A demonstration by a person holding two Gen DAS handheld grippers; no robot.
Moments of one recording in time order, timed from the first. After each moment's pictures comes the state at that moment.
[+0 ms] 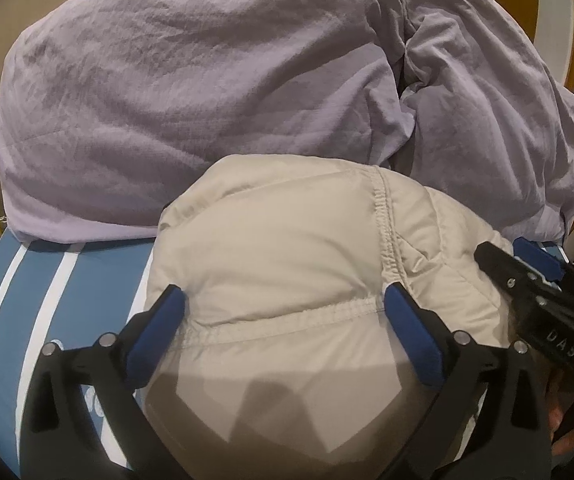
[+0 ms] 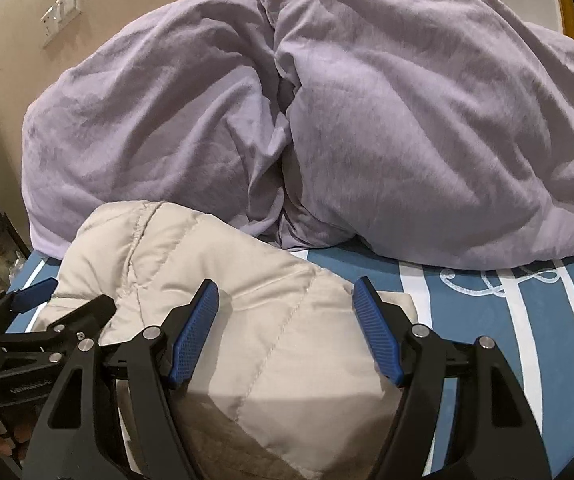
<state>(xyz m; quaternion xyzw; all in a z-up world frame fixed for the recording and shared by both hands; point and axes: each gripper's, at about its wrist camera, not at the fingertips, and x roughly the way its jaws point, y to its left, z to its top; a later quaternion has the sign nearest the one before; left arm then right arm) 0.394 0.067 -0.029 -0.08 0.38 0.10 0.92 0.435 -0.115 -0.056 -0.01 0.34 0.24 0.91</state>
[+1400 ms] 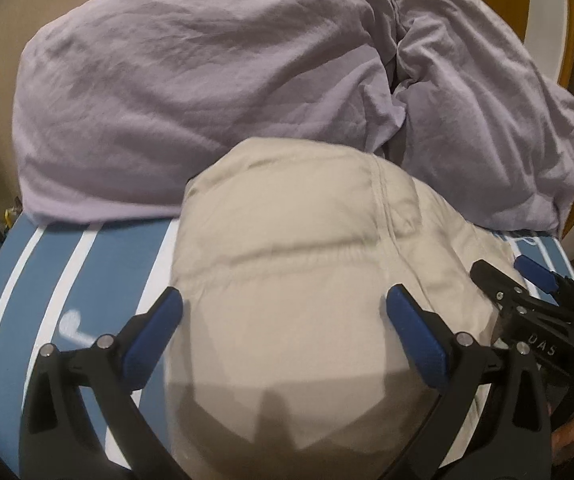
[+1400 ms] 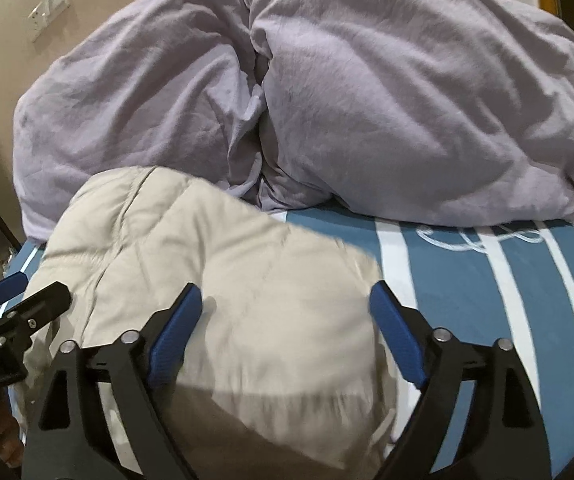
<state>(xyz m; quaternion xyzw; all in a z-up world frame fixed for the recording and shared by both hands) 0.351 0.063 -0.020 -0.08 0.38 0.11 0.91 0.405 -0.138 -0.066 0.00 0.36 0.21 0.91</state>
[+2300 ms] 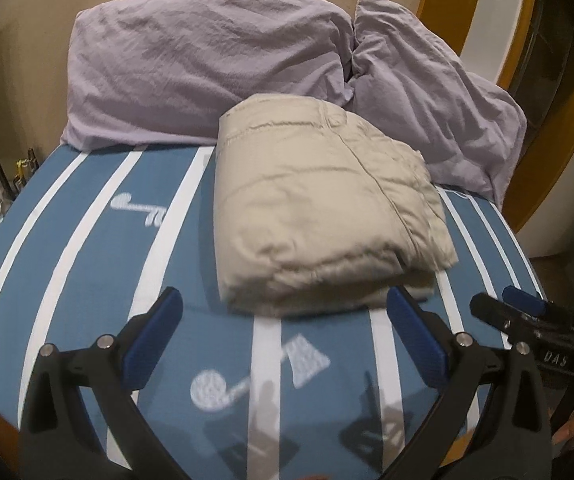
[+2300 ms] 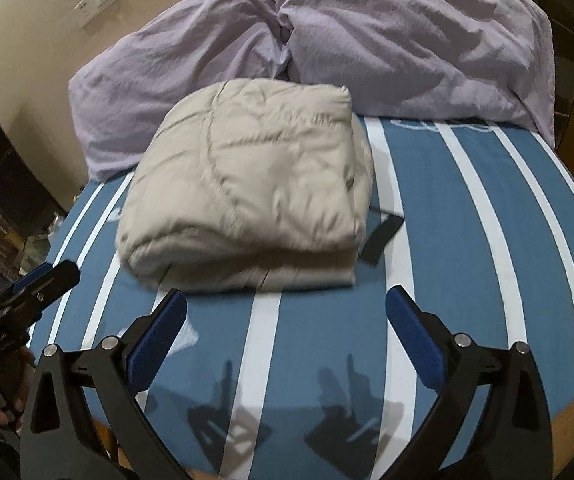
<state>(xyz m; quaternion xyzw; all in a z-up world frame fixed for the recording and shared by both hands) 0.147 0.029 0.002 -0.13 0.38 0.07 0.91 0.213 -0.199 -0.047 0.03 0.43 0.23 0.87</state>
